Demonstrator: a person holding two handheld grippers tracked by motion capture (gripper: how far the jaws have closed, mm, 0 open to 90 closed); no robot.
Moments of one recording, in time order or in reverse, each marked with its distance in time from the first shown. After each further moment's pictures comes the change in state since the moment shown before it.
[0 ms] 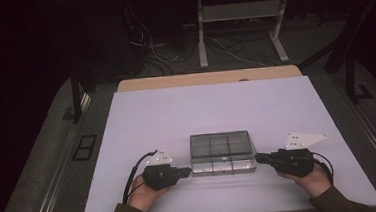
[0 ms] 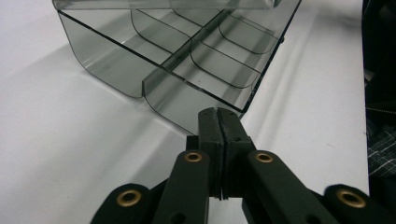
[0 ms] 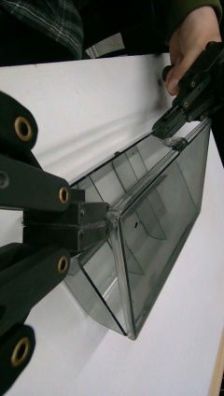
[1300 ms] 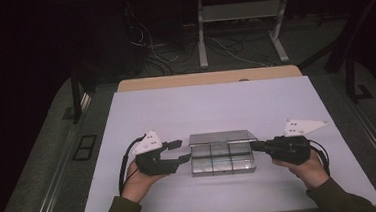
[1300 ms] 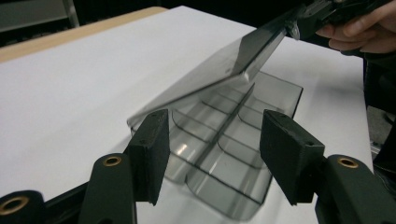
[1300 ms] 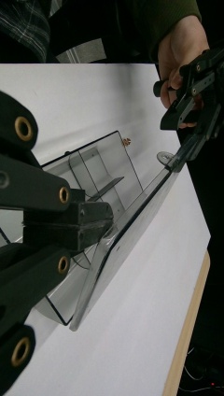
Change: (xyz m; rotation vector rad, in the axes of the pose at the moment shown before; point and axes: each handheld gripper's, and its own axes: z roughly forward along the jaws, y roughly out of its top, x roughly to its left) left arm 0.007 0.044 -0.026 -0.212 0.081 0.077; right arm -0.008 0.032 0.002 -0.076 0.034 -0.015
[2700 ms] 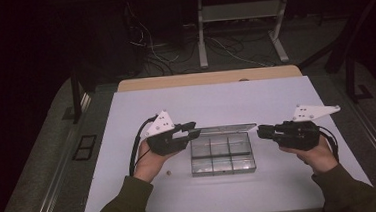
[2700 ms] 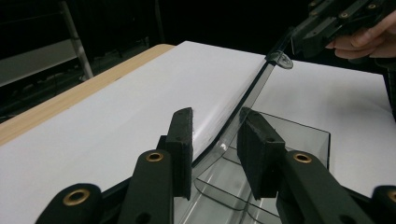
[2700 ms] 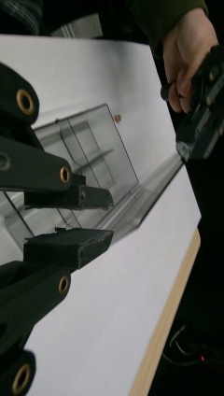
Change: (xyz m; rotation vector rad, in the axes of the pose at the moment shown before) left arm 0.013 0.042 0.029 -0.066 0.011 0.115; right arm -0.027 0.020 -0.019 -0.012 -0.057 -0.018
